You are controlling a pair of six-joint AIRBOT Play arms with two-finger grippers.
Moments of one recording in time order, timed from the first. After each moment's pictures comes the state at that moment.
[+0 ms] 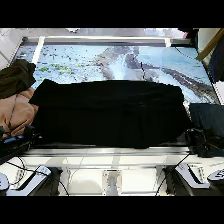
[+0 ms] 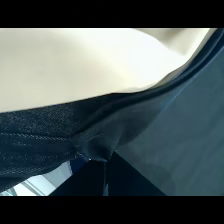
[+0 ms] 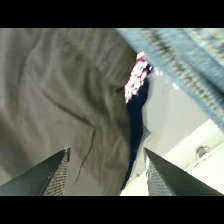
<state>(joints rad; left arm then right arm) 0.97 -1.03 0.40 0.86 -0.93 -1.23 -1.23 -0.98 0.52 -0.86 1.25 1.08</state>
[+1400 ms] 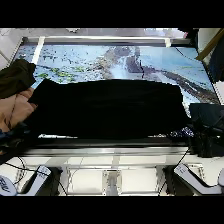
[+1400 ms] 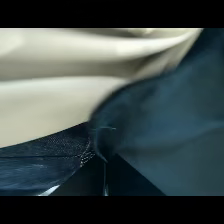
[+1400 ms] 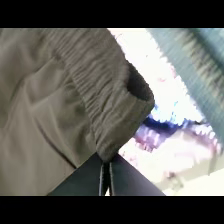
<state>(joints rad) 0.97 -0.91 0.55 1.02 -0.99 -1.20 -0.93 -1.03 0.56 -0.87 1.06 1.05</state>
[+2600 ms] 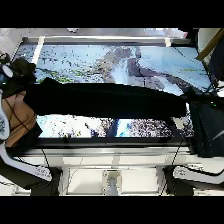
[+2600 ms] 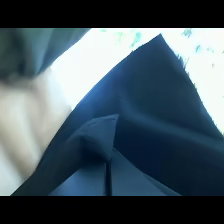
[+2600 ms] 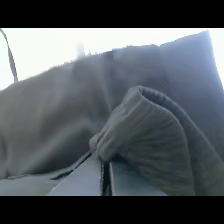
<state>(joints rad) 0.32 -1.74 1.62 1.55 -0.85 -1.71 -0.48 -1.41 1.08 -0.92 0.86 1.35</state>
